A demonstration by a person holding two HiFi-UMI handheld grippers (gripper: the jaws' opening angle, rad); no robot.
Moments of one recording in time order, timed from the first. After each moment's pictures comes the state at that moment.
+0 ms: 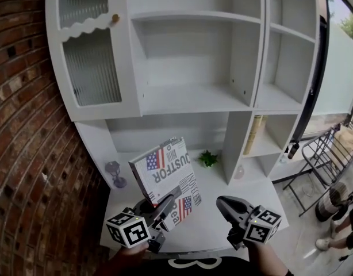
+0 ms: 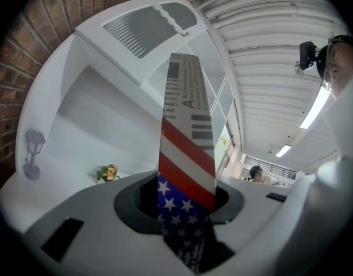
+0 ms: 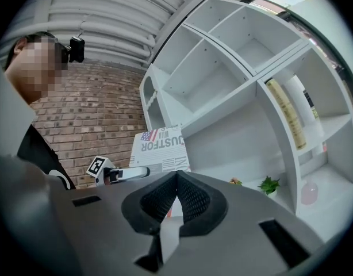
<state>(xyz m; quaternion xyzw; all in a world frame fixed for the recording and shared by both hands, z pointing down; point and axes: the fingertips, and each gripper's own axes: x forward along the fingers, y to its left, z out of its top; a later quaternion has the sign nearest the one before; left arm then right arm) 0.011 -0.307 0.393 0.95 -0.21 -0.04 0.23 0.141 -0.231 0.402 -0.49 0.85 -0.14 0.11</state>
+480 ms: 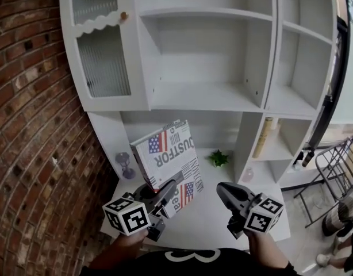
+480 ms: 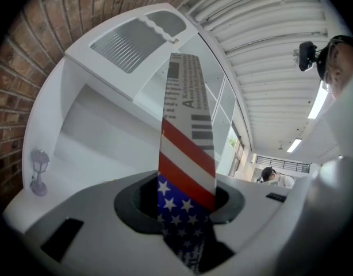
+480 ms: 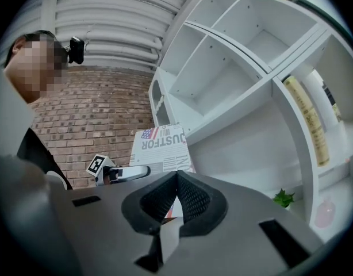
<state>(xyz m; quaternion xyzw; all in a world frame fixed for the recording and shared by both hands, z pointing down) 0.028 -0.314 0.358 0.94 -0.27 -0.06 0.19 0.159 -0.260 0.374 -0.43 0.89 -0.12 0.12</state>
